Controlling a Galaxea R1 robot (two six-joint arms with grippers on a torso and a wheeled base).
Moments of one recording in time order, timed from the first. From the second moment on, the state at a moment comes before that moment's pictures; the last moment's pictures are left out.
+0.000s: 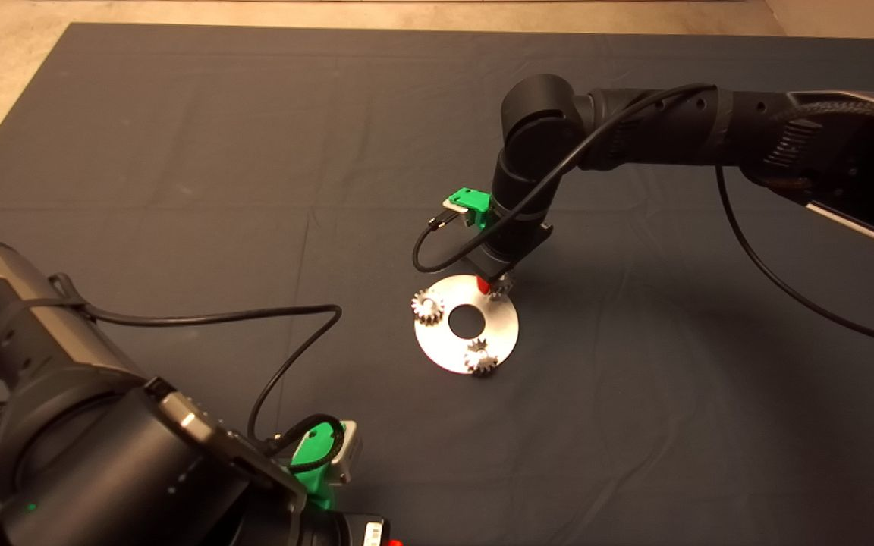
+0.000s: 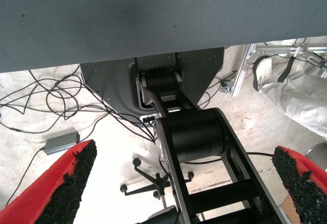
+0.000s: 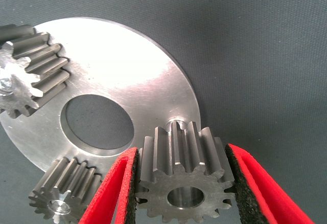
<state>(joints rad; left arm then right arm) -0.21 2.54 -0.31 0.37 1.53 -2.13 0.38 2.89 -1.42 -0.19 -1.53 0.79</state>
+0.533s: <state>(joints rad) -0.21 2.54 -0.31 0.37 1.53 -2.13 0.38 2.89 -1.42 -0.19 -1.53 0.79</state>
